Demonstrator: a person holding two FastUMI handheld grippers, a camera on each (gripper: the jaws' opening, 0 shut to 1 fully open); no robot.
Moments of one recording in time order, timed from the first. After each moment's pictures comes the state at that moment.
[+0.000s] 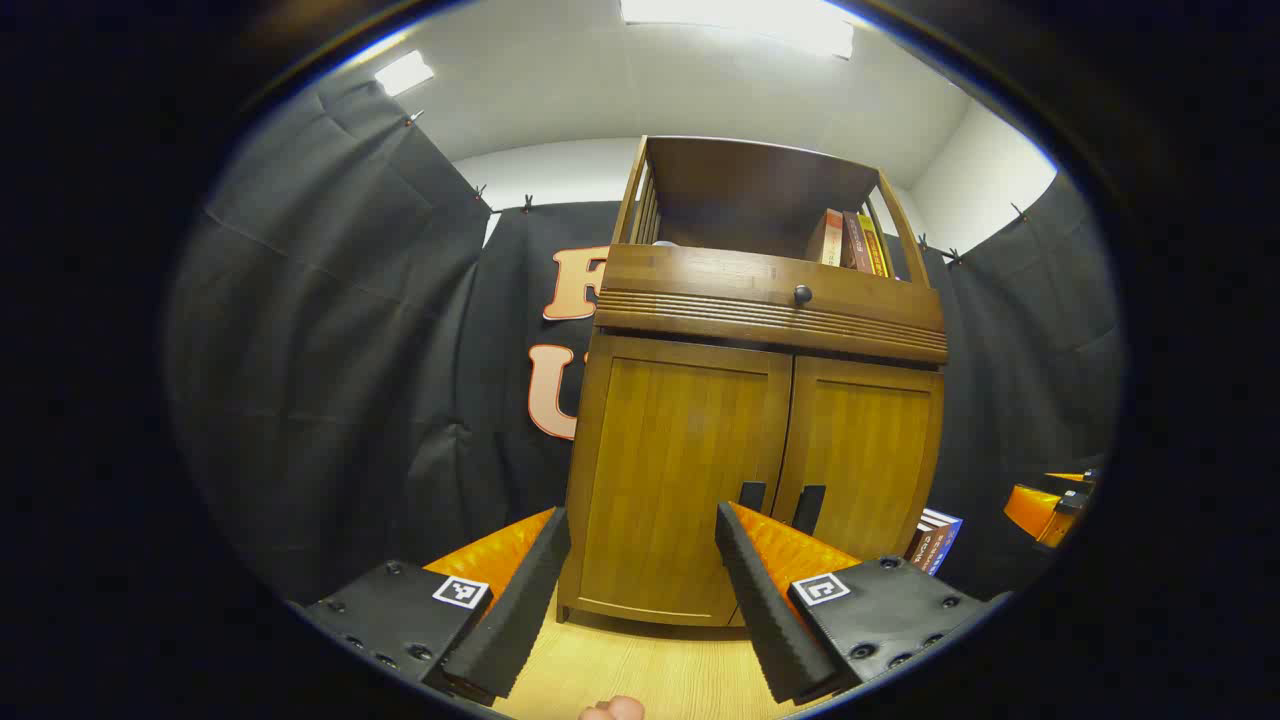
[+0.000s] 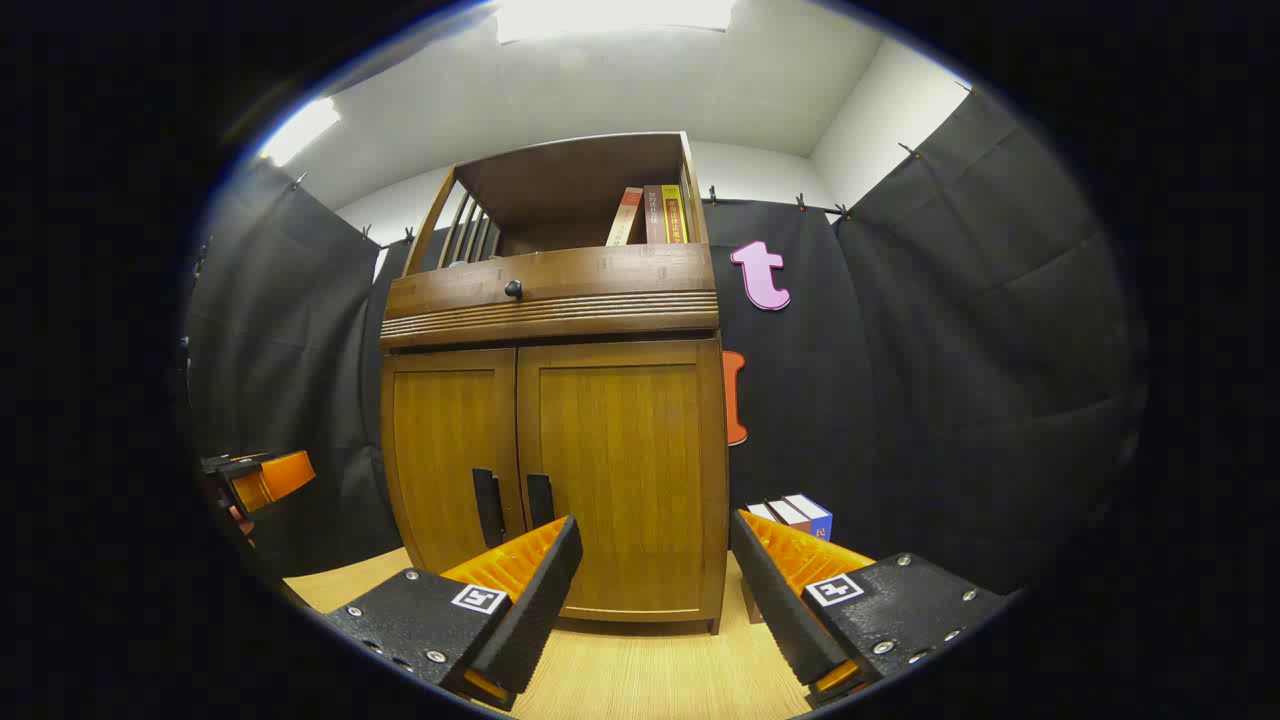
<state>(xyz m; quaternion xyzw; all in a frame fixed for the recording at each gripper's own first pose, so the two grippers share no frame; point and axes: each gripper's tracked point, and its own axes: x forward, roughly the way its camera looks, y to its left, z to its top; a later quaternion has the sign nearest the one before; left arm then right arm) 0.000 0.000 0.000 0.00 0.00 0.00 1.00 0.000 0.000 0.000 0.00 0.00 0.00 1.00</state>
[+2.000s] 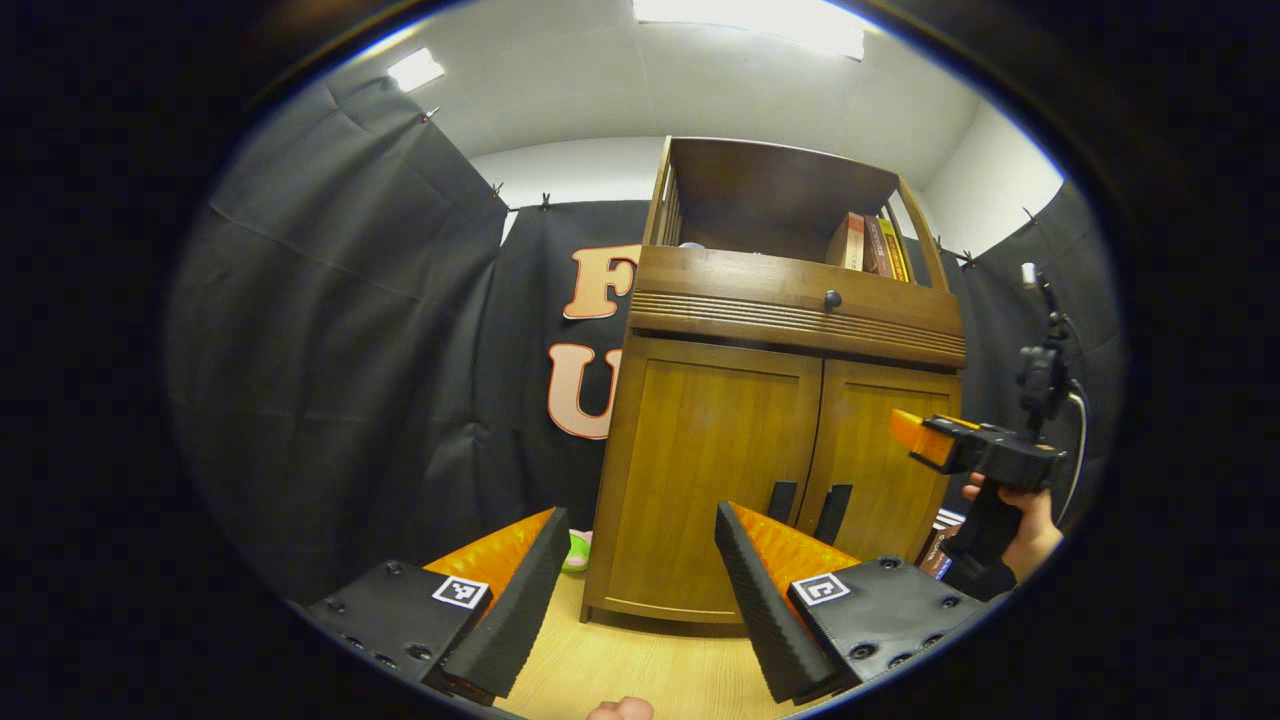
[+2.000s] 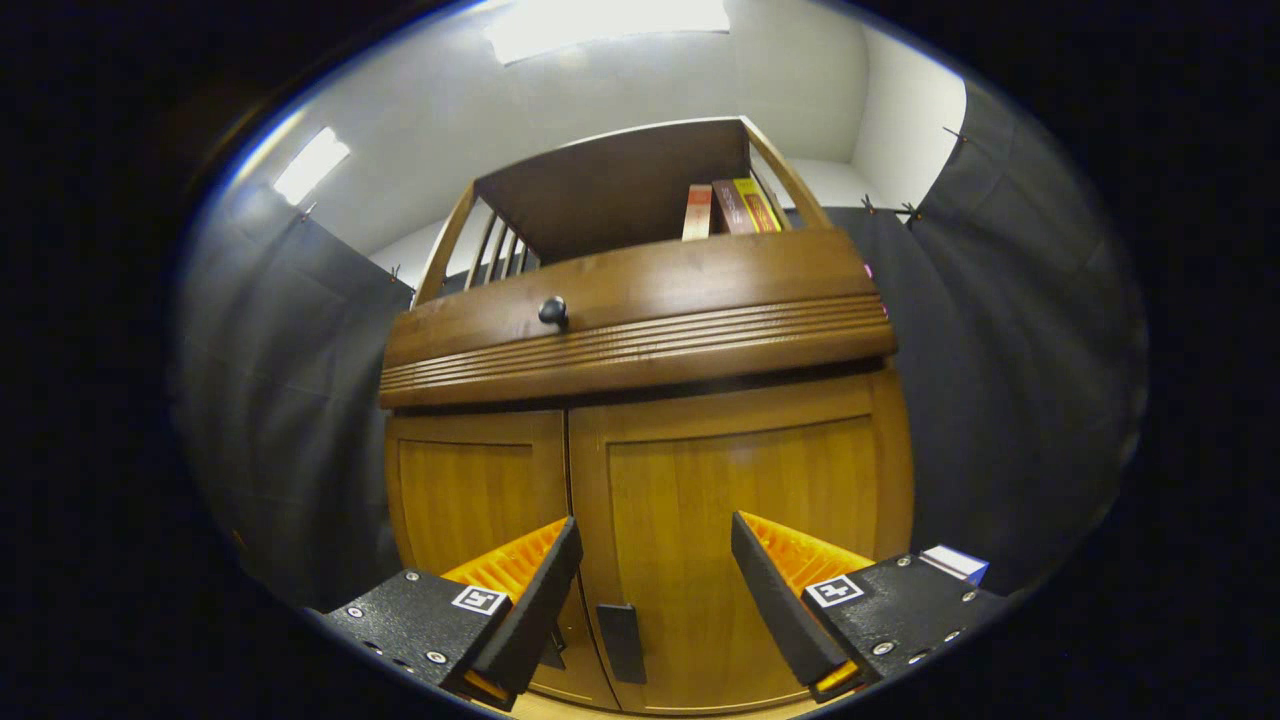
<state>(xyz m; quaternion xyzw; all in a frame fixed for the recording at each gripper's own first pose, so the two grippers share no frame) -0.011 0.049 0.006 0.01 0.00 0.03 1.00 0.205 0.120 0.008 0.04 -0.02 0.10 0.99</state>
